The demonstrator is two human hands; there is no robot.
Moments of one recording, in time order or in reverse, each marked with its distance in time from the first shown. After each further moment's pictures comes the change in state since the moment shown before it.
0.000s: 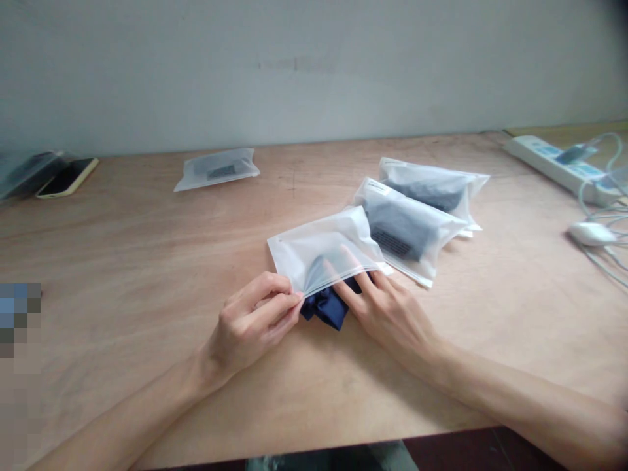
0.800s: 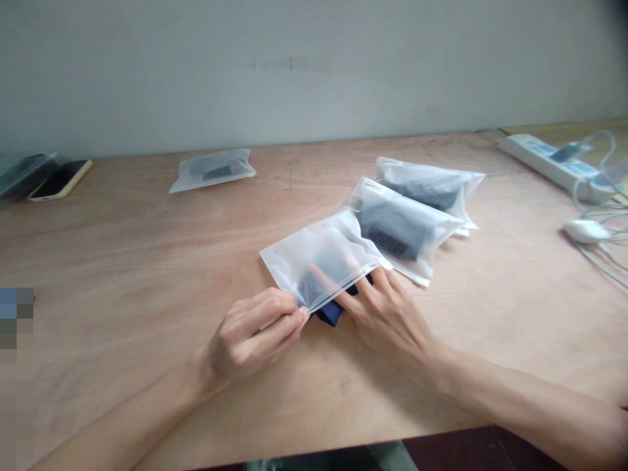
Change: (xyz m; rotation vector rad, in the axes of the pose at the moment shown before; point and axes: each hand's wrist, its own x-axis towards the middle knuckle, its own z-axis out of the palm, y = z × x) left_hand -0.004 0.002 0.003 -0.040 -0.009 0.180; right_hand -0.002 -0.002 0.001 0.066 0.021 0.021
